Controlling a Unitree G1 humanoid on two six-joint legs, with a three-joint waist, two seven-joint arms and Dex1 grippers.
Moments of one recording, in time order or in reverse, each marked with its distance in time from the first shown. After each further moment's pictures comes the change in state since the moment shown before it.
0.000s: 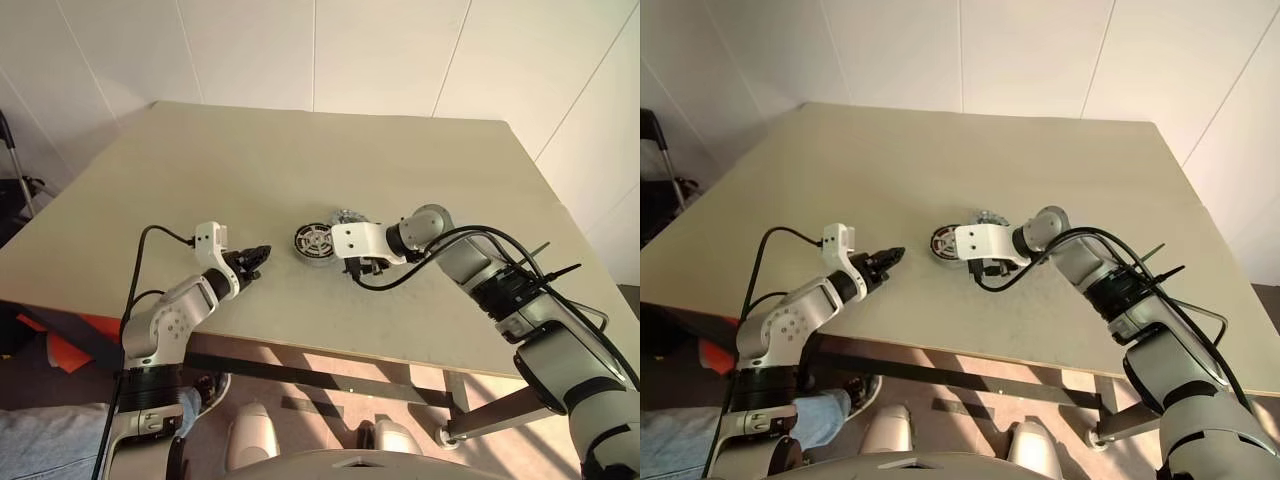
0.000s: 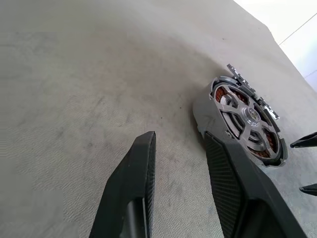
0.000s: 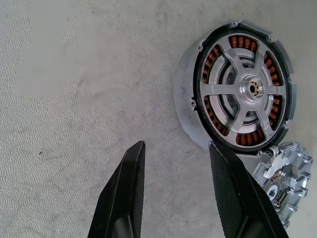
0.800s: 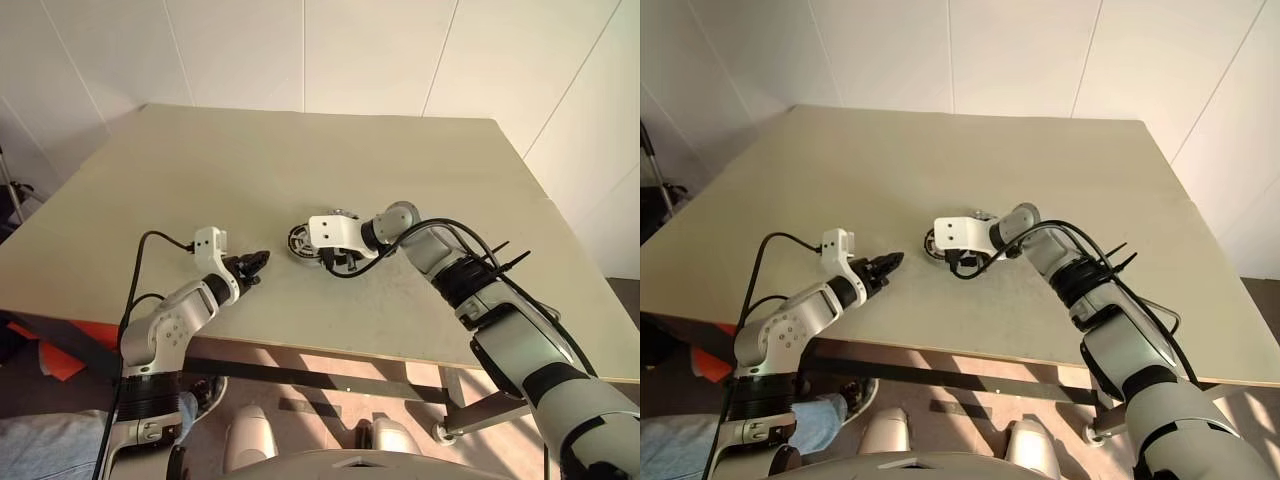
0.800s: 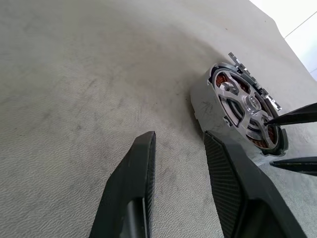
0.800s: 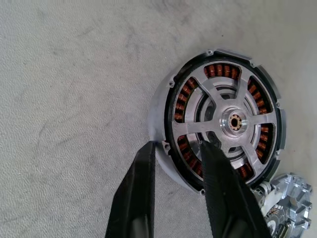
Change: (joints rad) left arm 0.023 0.000 -0.003 -0.031 -0.012 0.020 0.041; right arm -0.075 0.188 -0.038 0.249 -0.068 -0.072 -0.017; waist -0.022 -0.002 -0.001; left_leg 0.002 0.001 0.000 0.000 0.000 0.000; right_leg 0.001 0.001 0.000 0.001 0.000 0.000
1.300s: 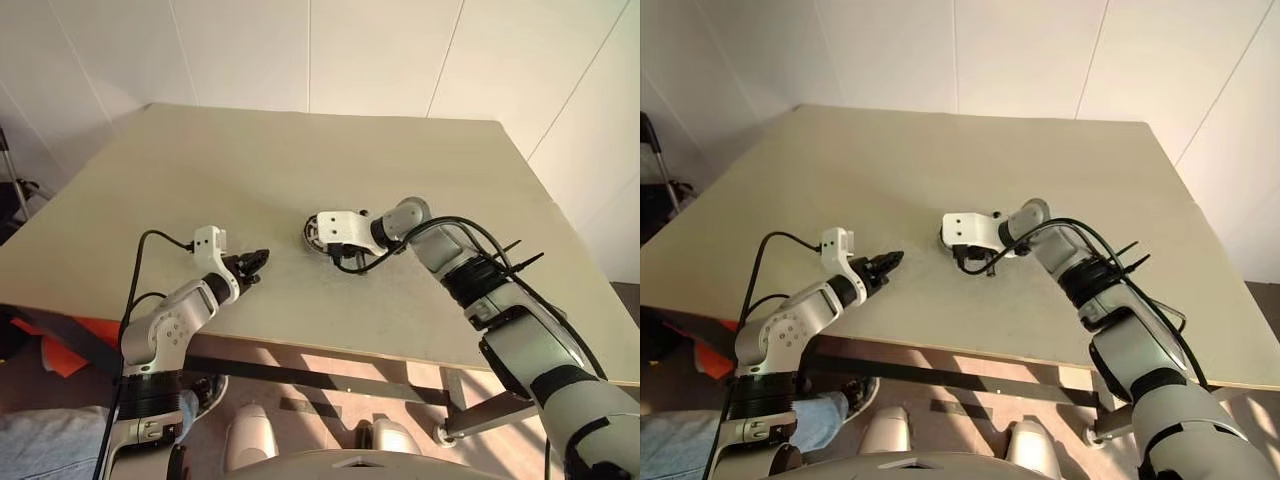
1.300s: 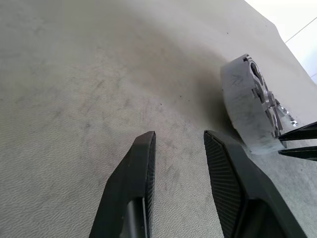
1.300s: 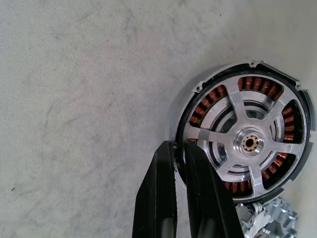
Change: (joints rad) left arm -0.005 -0.005 0.002 0.009 0.001 -0.012 0.002; right arm 0.049 -0.089 -0.057 -0.172 0.015 0.211 0.066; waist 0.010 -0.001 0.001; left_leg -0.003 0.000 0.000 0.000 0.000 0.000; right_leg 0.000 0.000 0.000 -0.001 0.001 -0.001
